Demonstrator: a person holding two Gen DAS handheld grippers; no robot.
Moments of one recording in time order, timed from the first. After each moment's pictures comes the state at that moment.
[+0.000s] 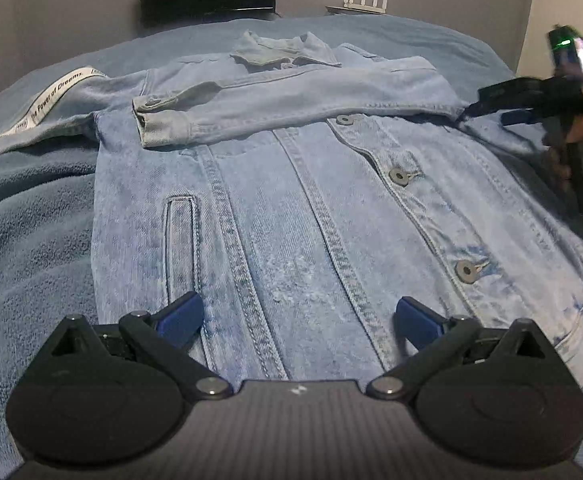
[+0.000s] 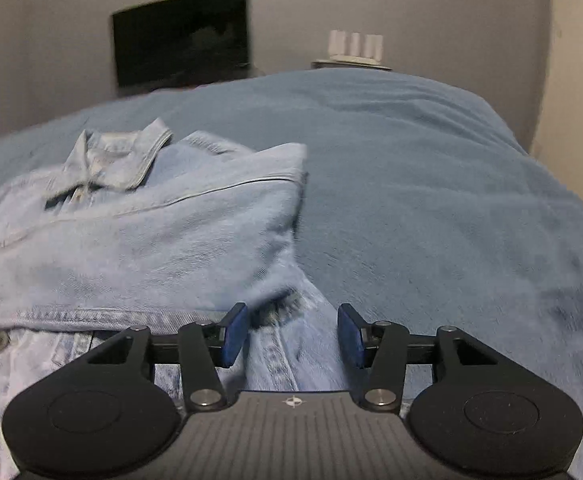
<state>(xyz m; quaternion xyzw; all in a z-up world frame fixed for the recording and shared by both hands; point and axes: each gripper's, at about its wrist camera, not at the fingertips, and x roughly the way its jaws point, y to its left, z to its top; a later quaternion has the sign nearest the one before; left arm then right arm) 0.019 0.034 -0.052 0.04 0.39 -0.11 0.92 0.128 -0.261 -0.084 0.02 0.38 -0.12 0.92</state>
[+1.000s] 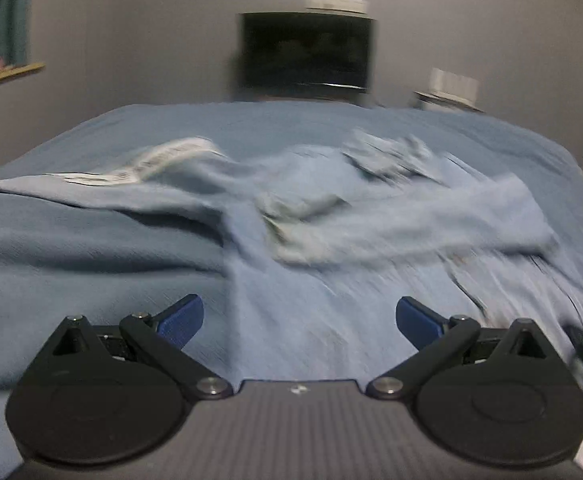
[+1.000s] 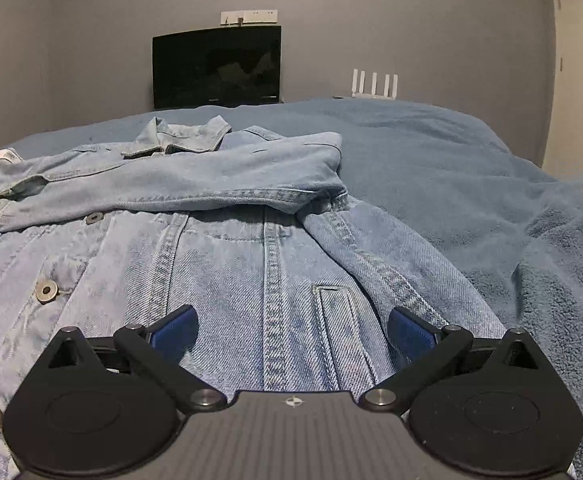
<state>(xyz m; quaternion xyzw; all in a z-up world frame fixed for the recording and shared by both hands) 0.059 0.108 0.009 -0.03 0.28 0.03 0.96 0.011 -0.199 -0.121 -0.04 0.33 -0.08 0.94</state>
